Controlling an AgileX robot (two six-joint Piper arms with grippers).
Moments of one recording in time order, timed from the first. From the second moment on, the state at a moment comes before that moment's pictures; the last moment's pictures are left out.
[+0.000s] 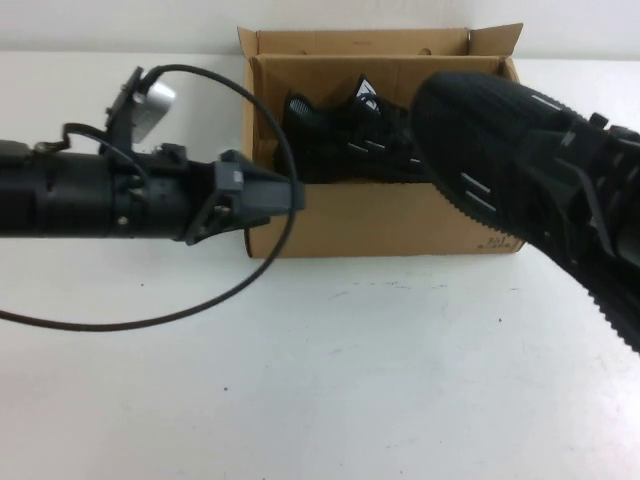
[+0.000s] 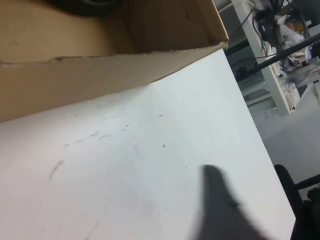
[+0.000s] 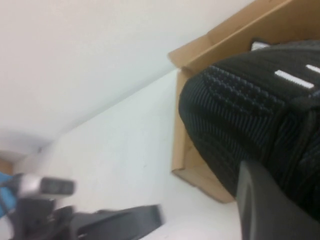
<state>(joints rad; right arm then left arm) 0.71 0.96 -0.81 -0.94 0.26 1.84 -0.23 1.56 -0.98 -1.43 0.90 1.02</state>
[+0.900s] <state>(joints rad) 0.46 1.35 -1.23 -0.64 0.58 0.68 -0.01 1.13 -0.98 -0.68 0.70 0.80</state>
